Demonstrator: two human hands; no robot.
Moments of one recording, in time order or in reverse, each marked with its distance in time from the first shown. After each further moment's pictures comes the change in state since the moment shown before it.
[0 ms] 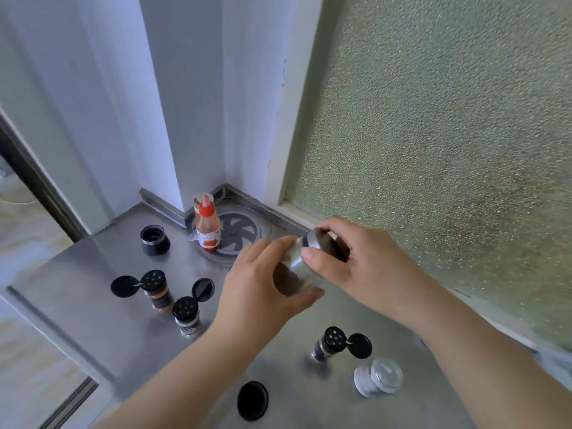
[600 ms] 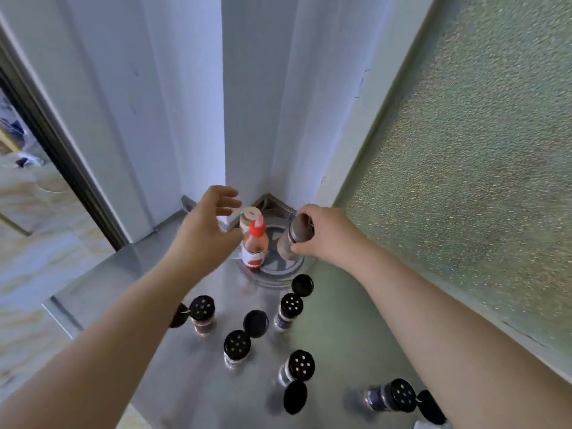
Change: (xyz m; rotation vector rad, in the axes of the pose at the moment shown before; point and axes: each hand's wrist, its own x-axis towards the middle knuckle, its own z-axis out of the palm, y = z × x) left_hand 0.099 -0.142 -0.101 -0.144 0.018 -0.309; right_hand 0.178 0.003 0.110 -0.184 -0.148 0.090
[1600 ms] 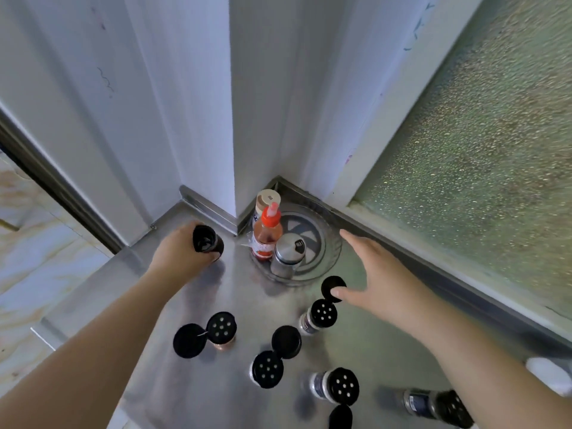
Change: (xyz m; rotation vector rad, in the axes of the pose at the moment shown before) left_hand 0.062 -0.153 -0.005 0.395 -0.127 -0.256; right_hand -0.031 0.026 0.042 0.047 -0.134 0.153
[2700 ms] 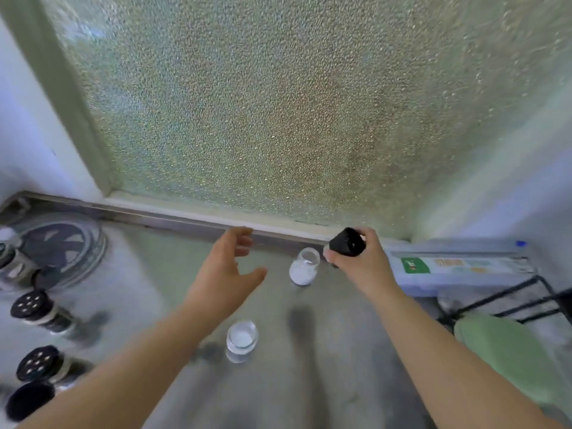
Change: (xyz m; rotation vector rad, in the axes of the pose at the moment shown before) left_hand -0.269 0.345 0.237 -0.426 -0.396 0.512; right_hand -0.265 0.324 -0.068 0.681 0.760 0.649
